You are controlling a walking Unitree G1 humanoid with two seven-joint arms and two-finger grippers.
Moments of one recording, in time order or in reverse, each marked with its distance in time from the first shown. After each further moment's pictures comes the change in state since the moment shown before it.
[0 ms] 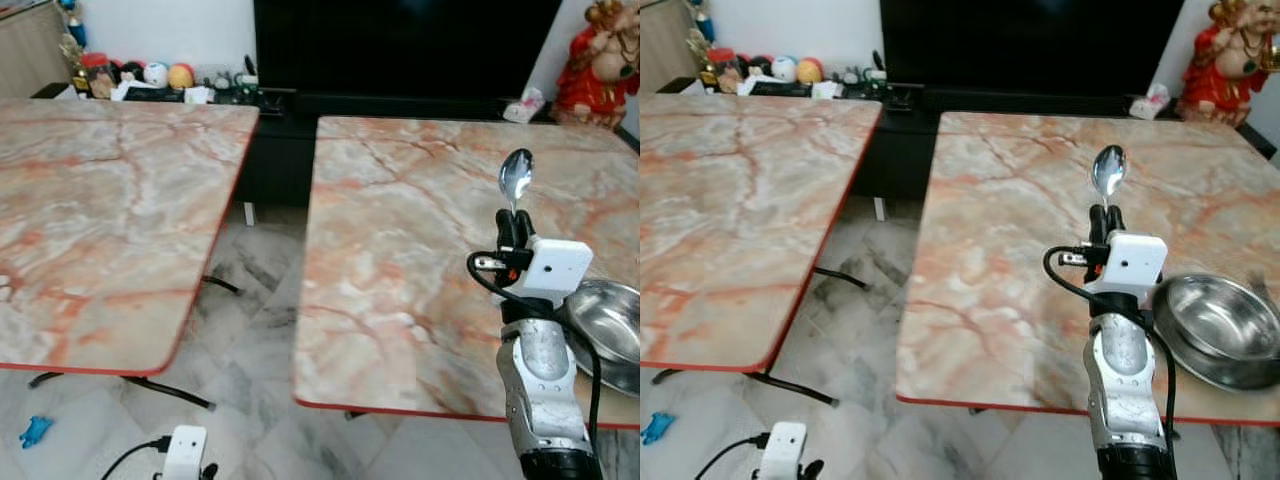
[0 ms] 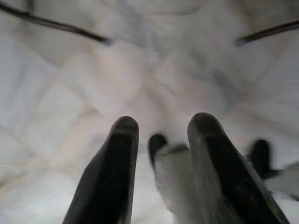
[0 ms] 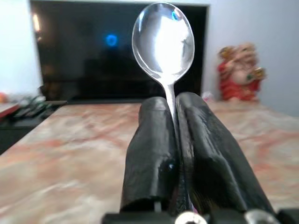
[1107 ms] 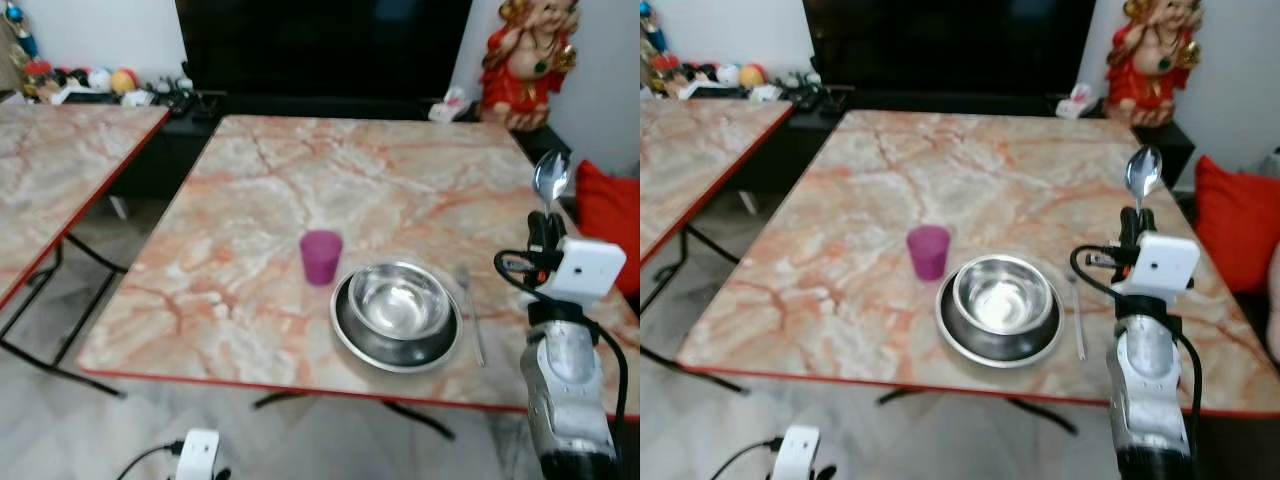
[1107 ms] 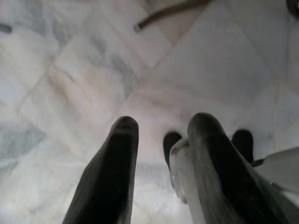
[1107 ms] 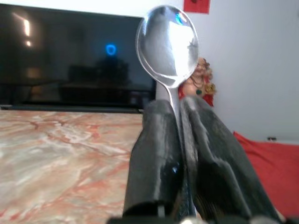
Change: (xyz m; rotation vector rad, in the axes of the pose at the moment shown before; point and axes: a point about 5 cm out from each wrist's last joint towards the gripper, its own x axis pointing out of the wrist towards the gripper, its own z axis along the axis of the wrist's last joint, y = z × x) left arm -0.004 0.014 -0.009 0.021 0.028 0.034; right arm 0.004 -0.001 0.006 -0.005 -0.023 -0.007
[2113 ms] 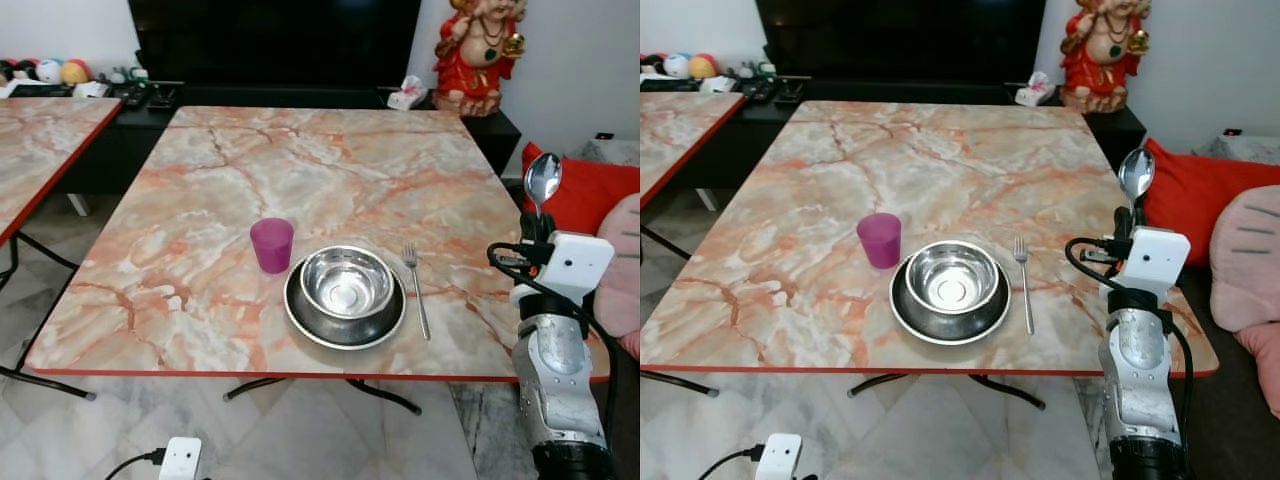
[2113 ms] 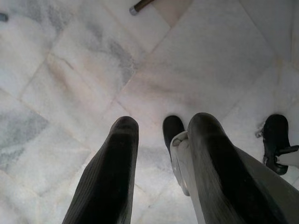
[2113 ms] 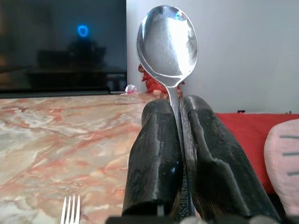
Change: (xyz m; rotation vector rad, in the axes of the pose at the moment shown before) left arm -0.001 0.008 -0.005 -0.032 0.044 0.030; right arm 0.004 -0.006 -0.008 0.007 0.075 -0.050
